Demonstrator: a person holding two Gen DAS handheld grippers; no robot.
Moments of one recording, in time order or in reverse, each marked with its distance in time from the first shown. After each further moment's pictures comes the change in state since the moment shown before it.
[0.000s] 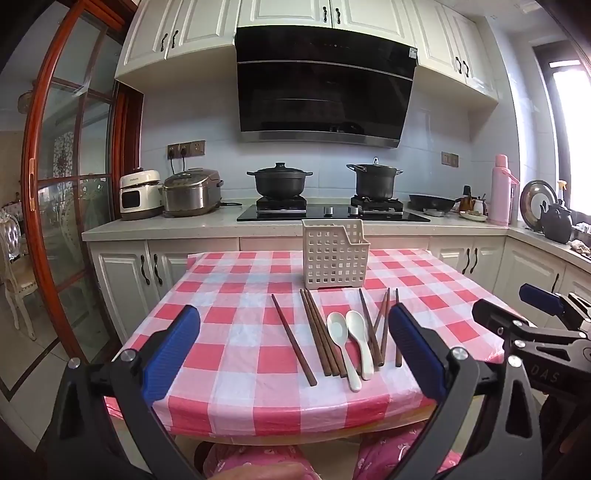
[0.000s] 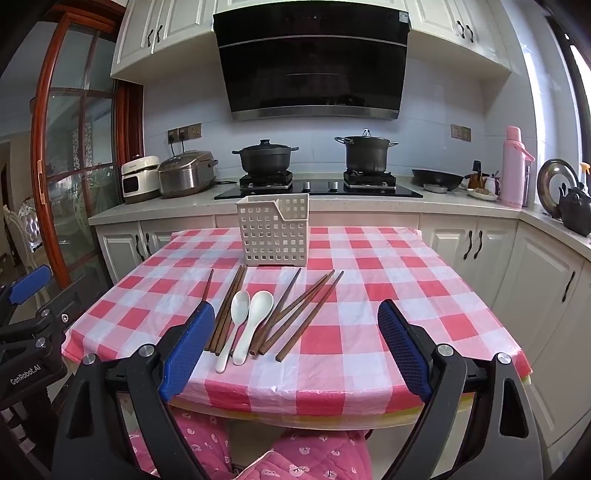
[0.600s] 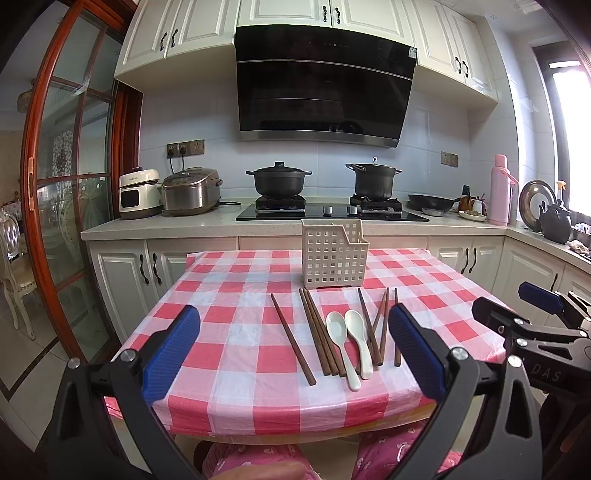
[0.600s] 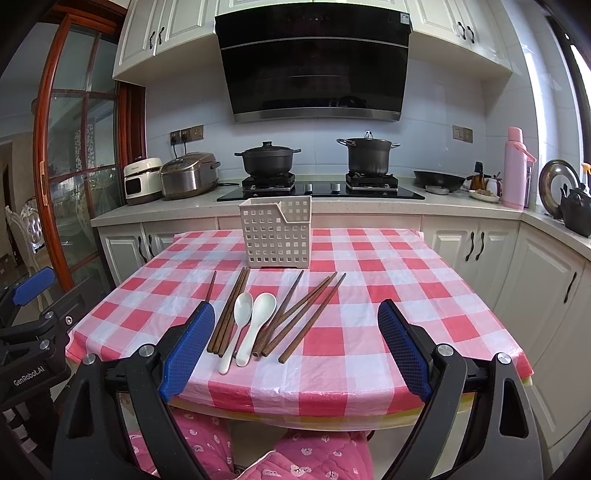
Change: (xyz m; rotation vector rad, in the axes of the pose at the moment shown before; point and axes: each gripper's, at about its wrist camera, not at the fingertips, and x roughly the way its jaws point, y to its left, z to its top) left arm 0.000 0.000 -0.001 0.000 0.001 -0.001; right arm -0.003 0.003 0.001 -0.004 -0.011 0.011
